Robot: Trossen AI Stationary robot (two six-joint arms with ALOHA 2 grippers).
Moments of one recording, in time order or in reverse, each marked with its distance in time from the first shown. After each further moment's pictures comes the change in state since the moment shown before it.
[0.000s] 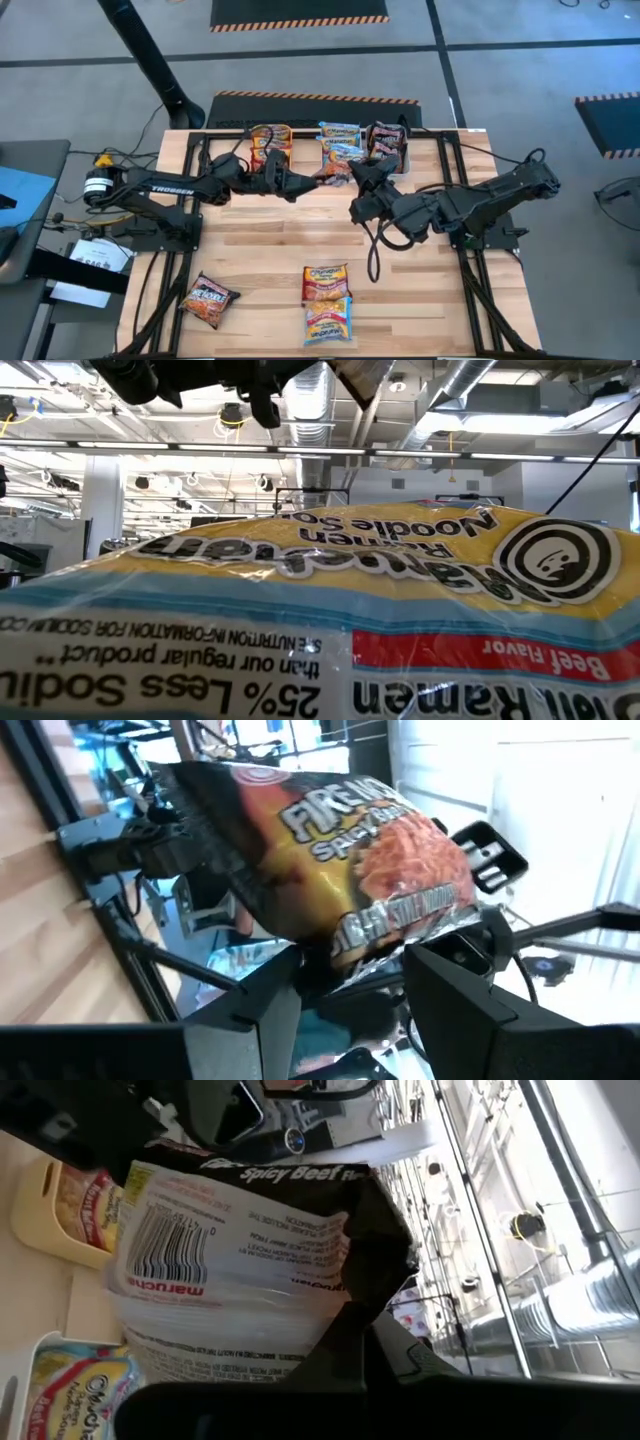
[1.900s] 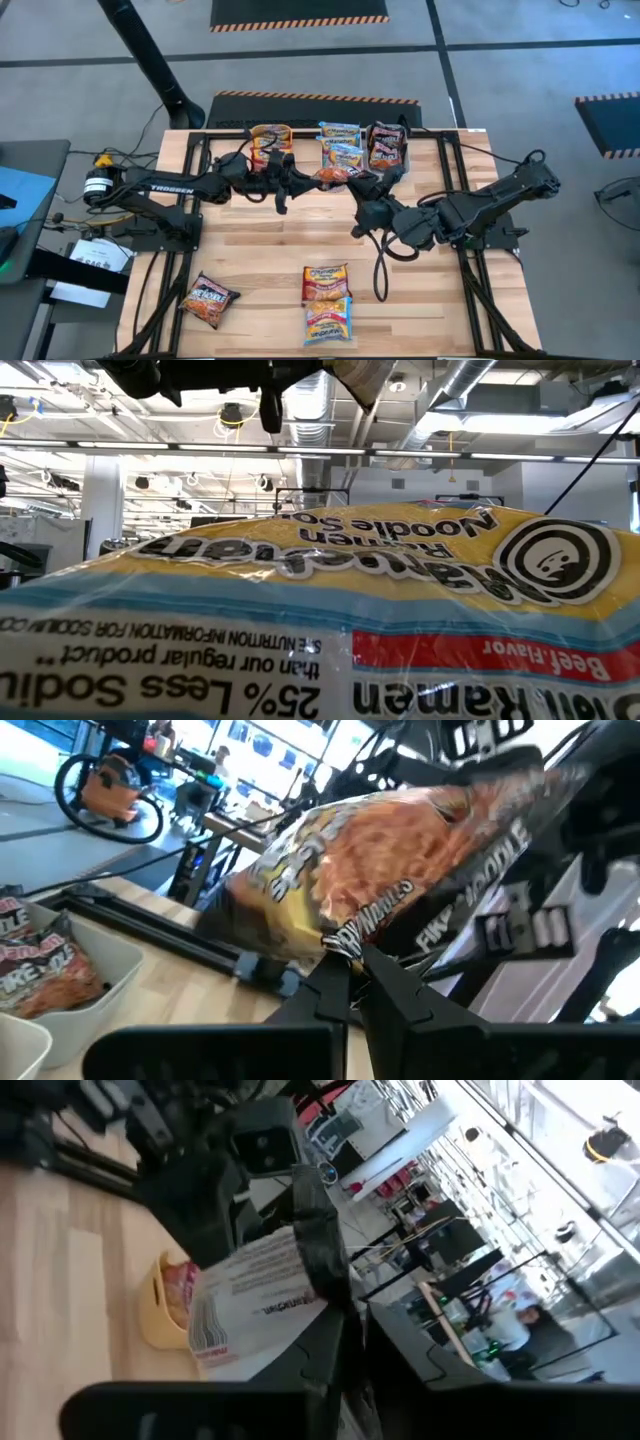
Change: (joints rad) left arm -0.001 0.000 0.030 -0.169 -0.050 0.952; right arm 0.075 0.001 -0.001 -0.094 -0.028 0.542
